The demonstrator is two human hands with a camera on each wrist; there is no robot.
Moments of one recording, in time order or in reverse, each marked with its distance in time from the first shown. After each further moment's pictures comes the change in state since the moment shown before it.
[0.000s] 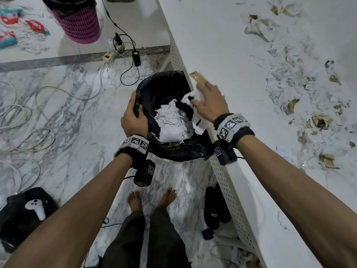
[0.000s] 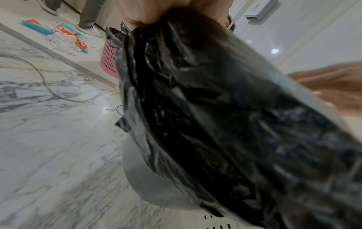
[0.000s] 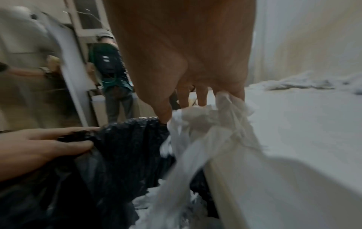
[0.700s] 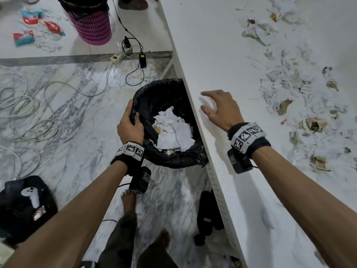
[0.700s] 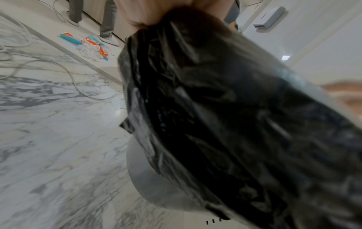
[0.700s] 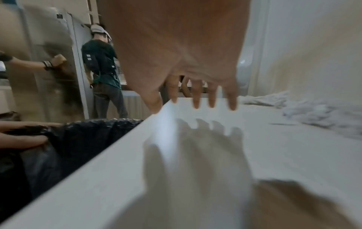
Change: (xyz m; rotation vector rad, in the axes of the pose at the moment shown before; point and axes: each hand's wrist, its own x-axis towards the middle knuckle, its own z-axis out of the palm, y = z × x) left_hand -0.061 -0.017 -0.001 -0.016 0.052 -0.021; right_hand -0.053 0.062 -0.023 0.037 0.138 -0.225
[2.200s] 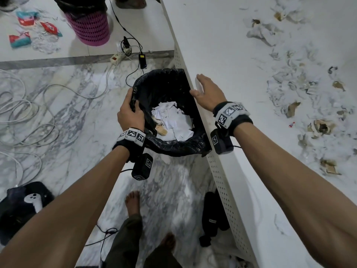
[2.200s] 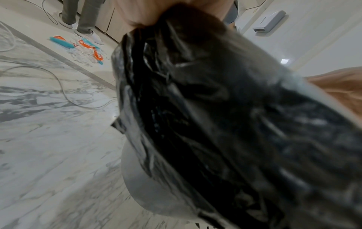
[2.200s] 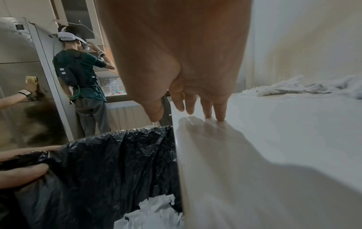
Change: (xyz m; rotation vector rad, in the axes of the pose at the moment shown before) left_hand 0.059 0.018 0.003 0.043 0.026 0.023; right_hand 0.082 -0.044 0.024 0.092 -0.154 0.120
